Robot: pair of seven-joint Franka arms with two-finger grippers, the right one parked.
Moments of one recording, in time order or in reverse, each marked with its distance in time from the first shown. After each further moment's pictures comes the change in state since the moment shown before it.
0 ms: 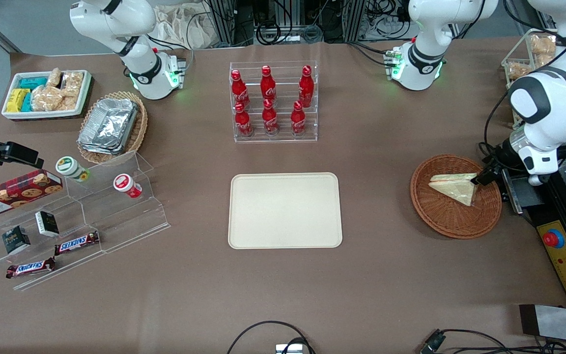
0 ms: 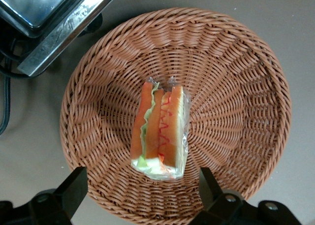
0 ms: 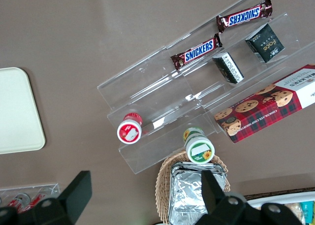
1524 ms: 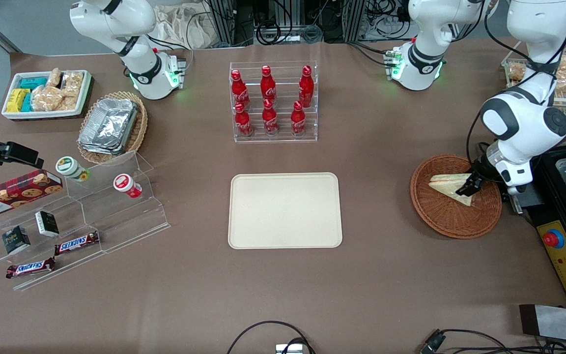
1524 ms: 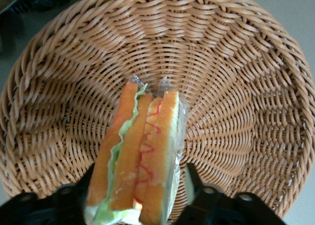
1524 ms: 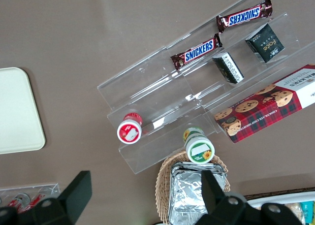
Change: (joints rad) arm -0.056 0.150 -0.021 -0.030 -0.149 0.217 -0.001
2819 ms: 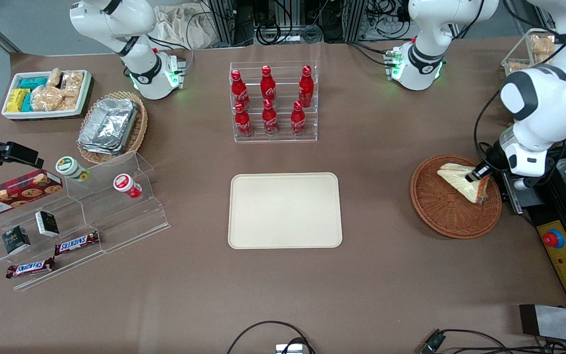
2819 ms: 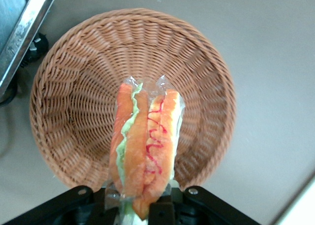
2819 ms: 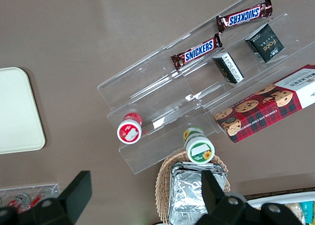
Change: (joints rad) arm -0.016 -0.222 -0.037 0.115 0.245 -0.331 0.100
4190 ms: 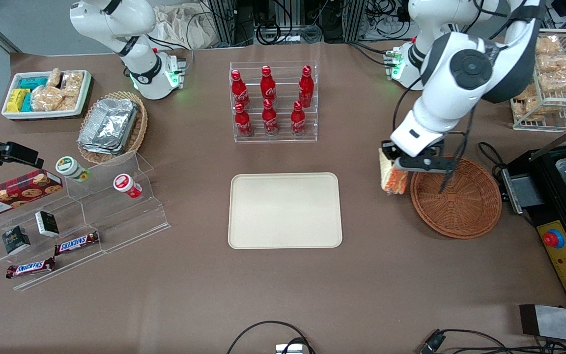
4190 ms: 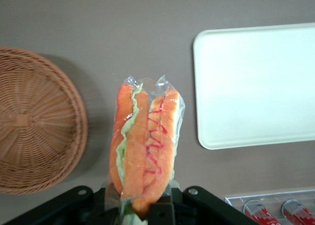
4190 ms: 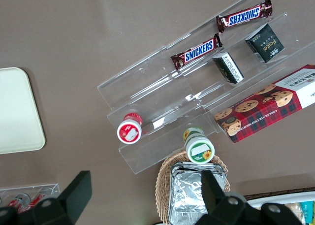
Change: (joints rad) arm -0.012 0.053 -0.497 0.299 0.097 -0.242 0.096
